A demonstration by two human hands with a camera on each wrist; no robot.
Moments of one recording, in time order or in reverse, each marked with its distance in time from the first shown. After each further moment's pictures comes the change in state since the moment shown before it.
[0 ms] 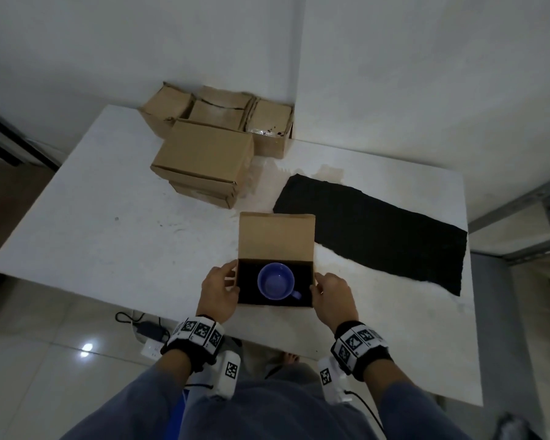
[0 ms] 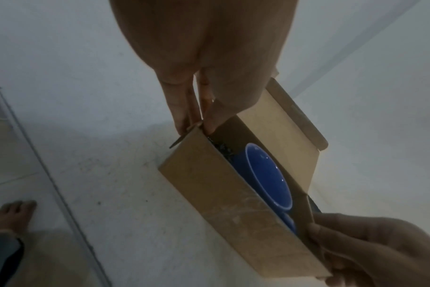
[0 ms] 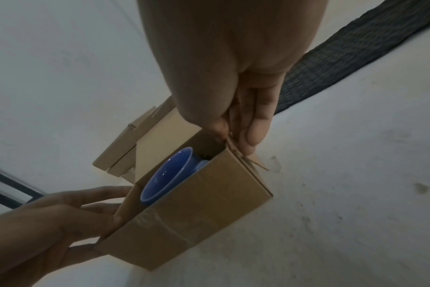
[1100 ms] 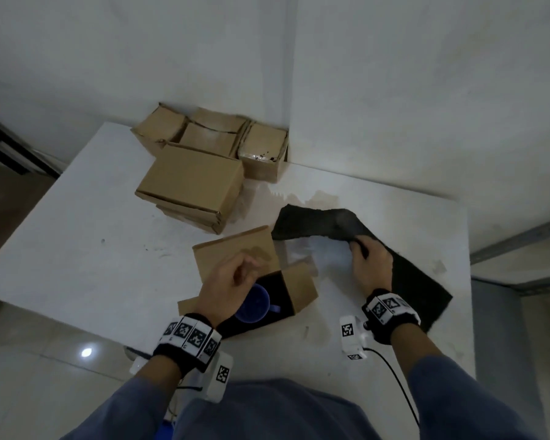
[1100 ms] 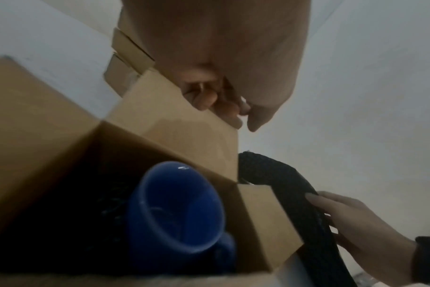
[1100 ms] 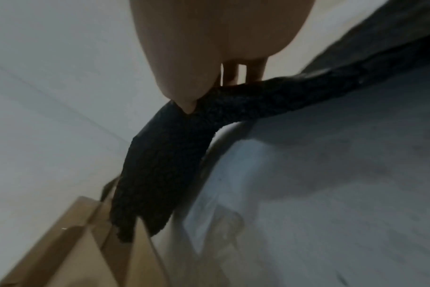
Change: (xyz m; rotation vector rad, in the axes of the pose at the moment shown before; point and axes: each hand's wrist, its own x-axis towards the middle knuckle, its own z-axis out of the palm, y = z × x) left_hand 0.043 0.102 -0.003 -0.040 -0.010 0.337; right_hand 0.129 0.064 -0.091 0.356 0.443 -0.036
